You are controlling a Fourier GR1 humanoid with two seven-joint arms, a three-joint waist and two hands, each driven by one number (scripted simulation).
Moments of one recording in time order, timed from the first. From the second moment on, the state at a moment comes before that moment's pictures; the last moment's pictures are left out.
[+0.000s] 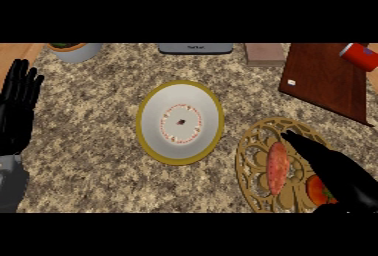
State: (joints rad) left arm -0.21 0.41 0.12 -1.49 0.26 0.12 -0.05; right arm 0.00 -0.52 0.26 -2.00 0.47 0.50 0.58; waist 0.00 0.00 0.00
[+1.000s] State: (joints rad) left arm -0.24 0.34 0.17 -1.50 0.18 0.08 -0.01; right arm -0.02 -0.37 0.25 -1.74 0.71 0.47 0.33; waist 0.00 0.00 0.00
